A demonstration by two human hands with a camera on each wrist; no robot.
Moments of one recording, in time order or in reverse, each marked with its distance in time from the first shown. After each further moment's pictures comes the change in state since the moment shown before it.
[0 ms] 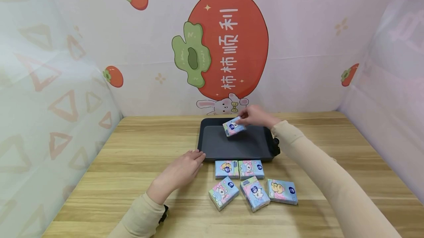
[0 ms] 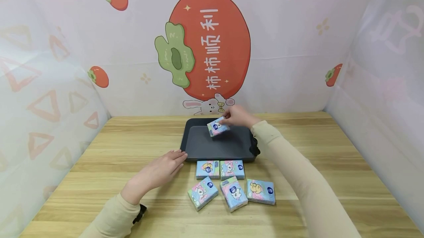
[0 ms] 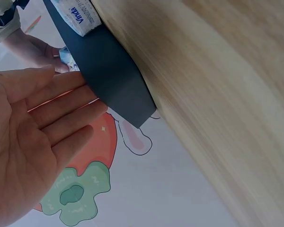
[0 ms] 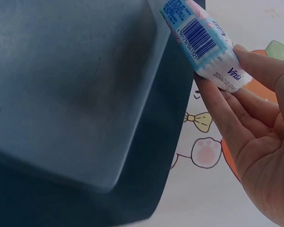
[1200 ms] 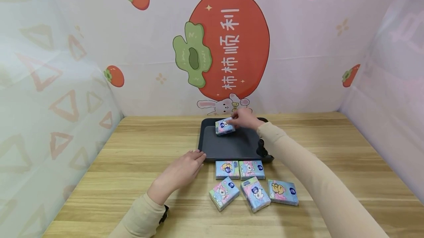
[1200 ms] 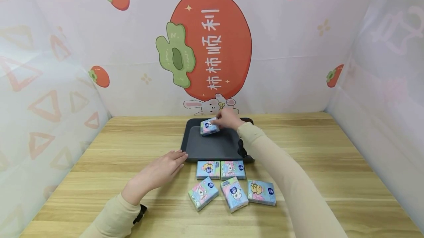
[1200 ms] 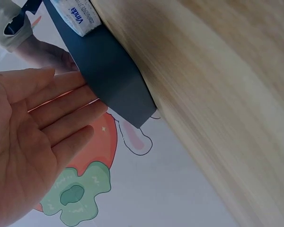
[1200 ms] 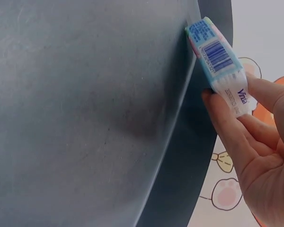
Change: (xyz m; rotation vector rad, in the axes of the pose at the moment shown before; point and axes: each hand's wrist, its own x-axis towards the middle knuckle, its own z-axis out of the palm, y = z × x) left_hand 0.000 0.001 -0.001 -0.011 0.014 -0.002; right_hand 0.032 -0.009 0.034 0.014 0.066 0.082
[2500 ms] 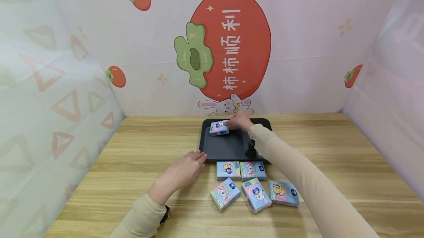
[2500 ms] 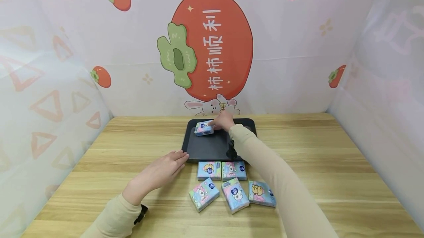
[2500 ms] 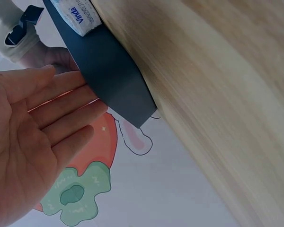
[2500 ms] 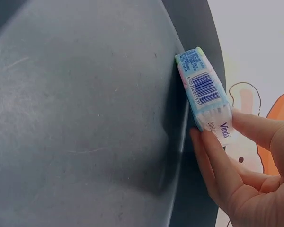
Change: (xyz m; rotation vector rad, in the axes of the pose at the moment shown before) left_hand 0.001 0.001 -0.002 0.020 -0.041 -0.014; right_hand 0.003 -0.020 0.020 0.400 0.106 0.364
